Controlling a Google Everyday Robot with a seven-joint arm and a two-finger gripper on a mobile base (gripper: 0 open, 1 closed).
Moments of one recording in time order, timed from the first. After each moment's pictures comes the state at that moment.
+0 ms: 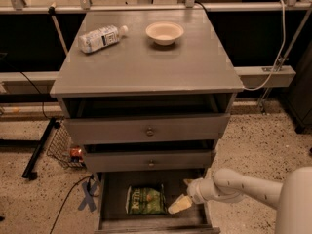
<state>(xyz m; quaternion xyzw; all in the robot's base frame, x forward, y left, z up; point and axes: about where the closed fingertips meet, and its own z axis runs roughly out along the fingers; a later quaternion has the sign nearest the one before) 0.515 -0.105 0.301 -0.41 0.83 0.29 0.24</state>
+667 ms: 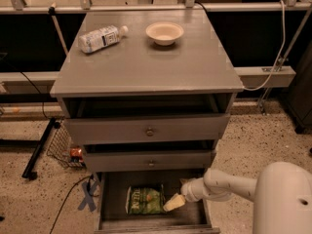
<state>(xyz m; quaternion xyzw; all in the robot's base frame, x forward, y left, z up) 0.544 -0.094 0.245 -0.41 0.84 0.26 0.24</state>
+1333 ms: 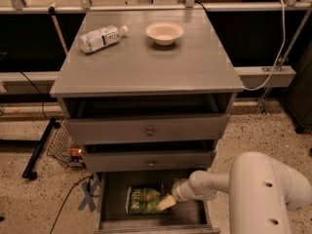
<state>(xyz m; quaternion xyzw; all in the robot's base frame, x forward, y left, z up) 0.564 -0.065 0.200 -0.43 0.84 0.21 0.24</state>
